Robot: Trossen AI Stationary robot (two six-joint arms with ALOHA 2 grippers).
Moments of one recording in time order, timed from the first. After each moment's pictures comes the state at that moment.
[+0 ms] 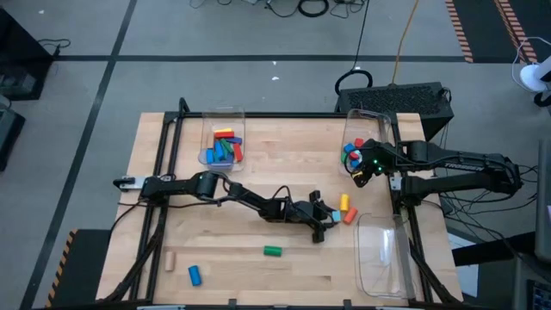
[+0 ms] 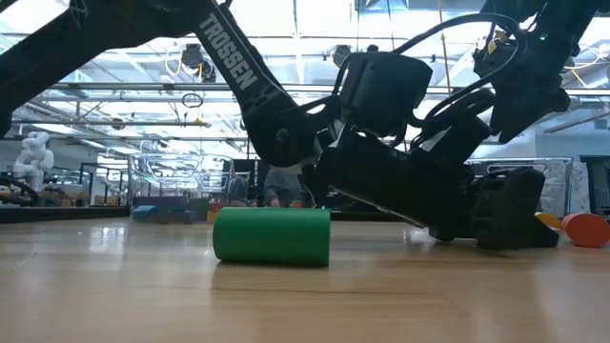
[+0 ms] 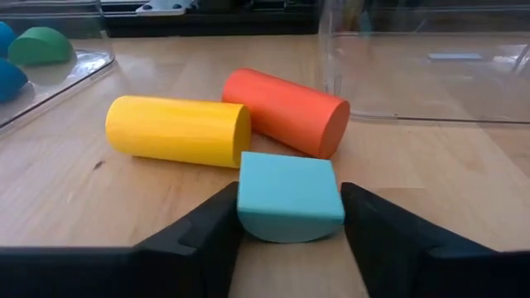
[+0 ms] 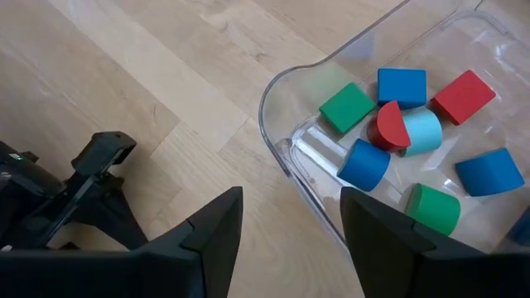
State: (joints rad) left arm -0.14 2.58 1.65 0.62 -0.14 -0.02; right arm -0.19 0.84 0.76 -0.99 0.21 0.67
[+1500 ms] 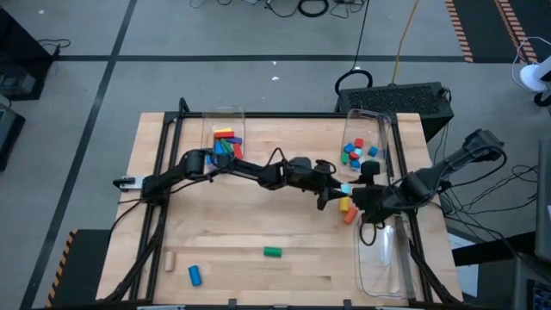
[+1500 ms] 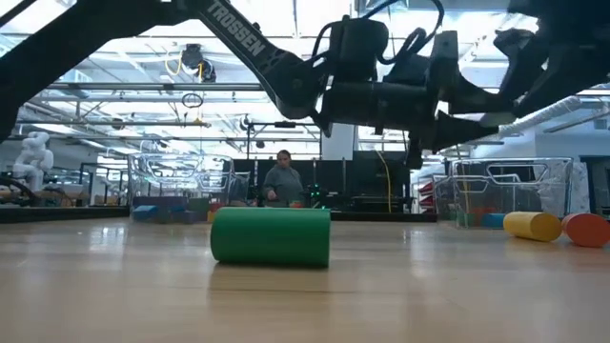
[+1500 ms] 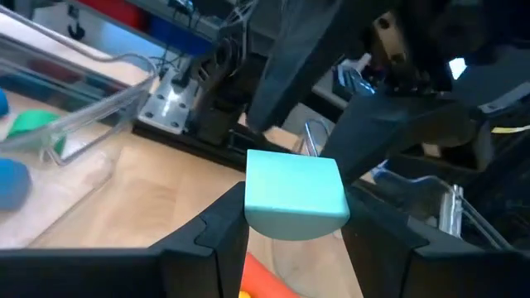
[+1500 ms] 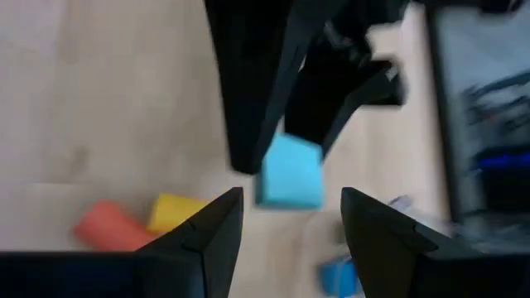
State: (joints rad) left arm 0.06 2.37 1.64 0.62 0.29 -0.44; right arm 0.52 0.99 0.77 -0.96 0.62 0.26
